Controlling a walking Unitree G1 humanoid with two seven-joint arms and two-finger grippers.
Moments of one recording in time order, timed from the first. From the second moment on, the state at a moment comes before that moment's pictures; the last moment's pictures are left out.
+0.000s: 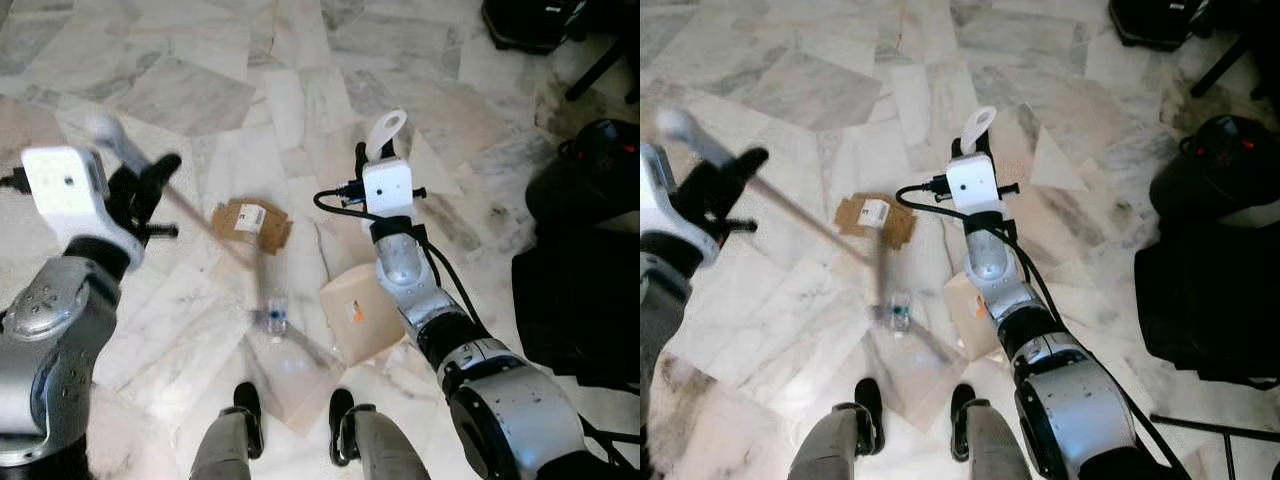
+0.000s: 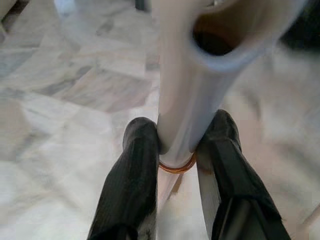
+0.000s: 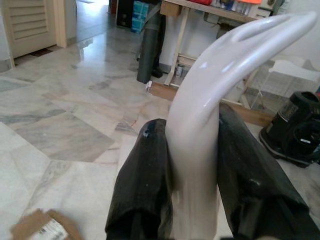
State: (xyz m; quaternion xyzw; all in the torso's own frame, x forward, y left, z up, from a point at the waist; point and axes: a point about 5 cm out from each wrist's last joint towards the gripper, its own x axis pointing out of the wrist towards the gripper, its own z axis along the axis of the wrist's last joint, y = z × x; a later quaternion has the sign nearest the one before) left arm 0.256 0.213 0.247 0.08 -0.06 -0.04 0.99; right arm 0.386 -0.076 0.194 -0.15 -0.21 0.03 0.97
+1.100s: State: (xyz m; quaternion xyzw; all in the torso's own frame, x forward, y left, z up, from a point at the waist) left arm 0.295 0.175 0.205 -0.02 -0.03 -0.18 0.98; right arm 0.386 -0.083 0.193 -0.18 -0.22 0.02 0.96
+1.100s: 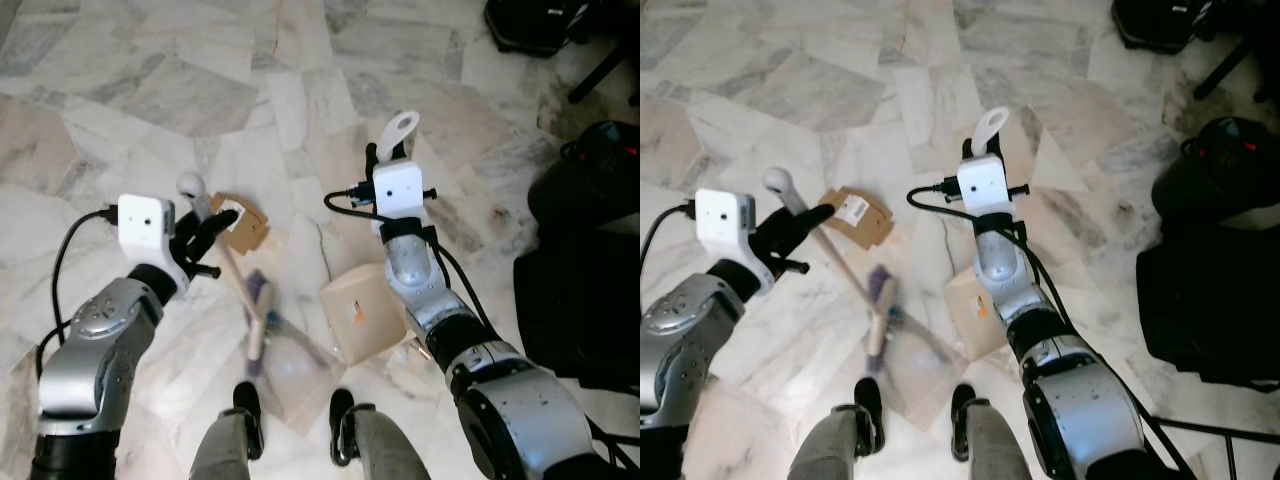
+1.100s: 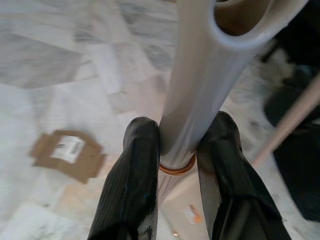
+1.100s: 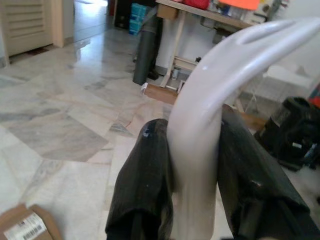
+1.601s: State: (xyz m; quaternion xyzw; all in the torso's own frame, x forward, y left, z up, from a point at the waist) left arm 0.309 0.146 0.237 -0.23 -0.10 -0.20 0.95; right arm 0.390 -0.072 0.202 -0.24 -0.21 0.02 0.95
